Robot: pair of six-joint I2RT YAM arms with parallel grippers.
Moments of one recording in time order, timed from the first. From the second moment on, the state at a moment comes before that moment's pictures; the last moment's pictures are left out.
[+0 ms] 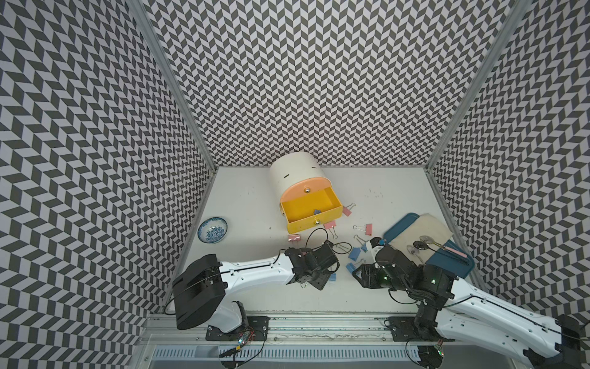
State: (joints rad) left arm -1.12 1.49 0.88 -0.61 -0.17 -0.43; right arm 0.97 0.80 0.61 -0.69 0.01 0.89
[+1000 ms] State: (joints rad) left arm -1.07 1.59 0.89 -0.58 -0.16 -0.28; right arm 0.97 0.78 0.62 -0.73 0.06 0.90
